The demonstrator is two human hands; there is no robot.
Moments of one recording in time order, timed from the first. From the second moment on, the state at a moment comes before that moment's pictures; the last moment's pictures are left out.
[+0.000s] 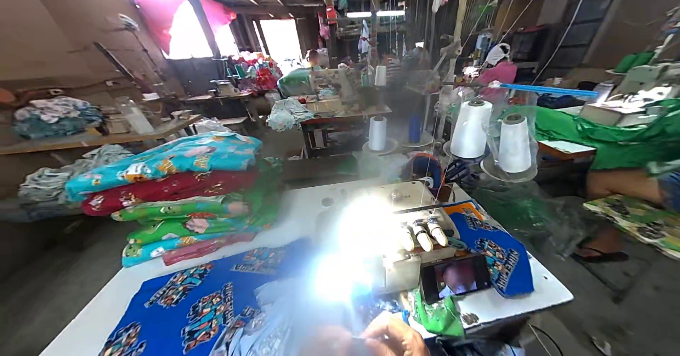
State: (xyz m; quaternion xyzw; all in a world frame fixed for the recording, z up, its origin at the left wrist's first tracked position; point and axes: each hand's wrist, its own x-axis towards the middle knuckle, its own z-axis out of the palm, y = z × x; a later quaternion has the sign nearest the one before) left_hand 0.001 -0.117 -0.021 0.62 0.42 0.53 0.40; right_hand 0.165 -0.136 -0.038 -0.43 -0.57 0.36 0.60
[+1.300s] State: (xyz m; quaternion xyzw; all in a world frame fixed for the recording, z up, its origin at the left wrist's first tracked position) left_hand 0.009 -0.078 0.011 0.52 0.44 0.56 0.47; right_hand 0.160 -0.126 -0.034 -0.42 -0.54 0.46 0.56
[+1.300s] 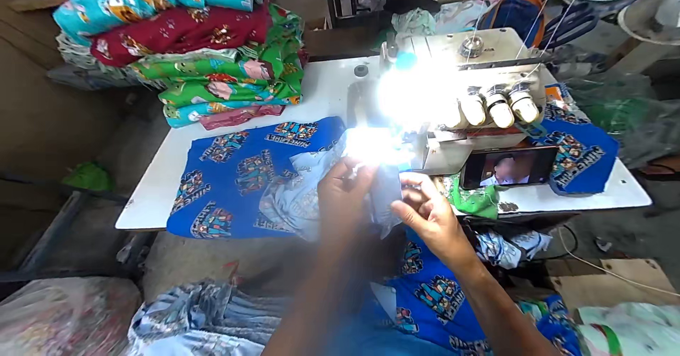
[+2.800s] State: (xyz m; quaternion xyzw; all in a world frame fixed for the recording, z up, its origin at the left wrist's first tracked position) left_hand 0.004 -0.088 -0.018 0.64 0.40 0.50 0.43; right_hand 0.152 -0.133 -0.033 -0.48 -0.50 0.33 0.64
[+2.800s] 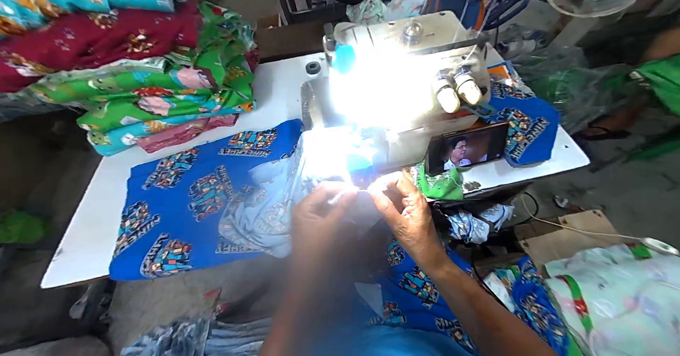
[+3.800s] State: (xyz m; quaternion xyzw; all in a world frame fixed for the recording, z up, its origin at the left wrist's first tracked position) left_hand -0.005 -0.096 -0.014 0.63 0.32 0.48 0.53; right_hand 0.156 -0.118 -0.021 -0.40 -0.60 0.21 0.67
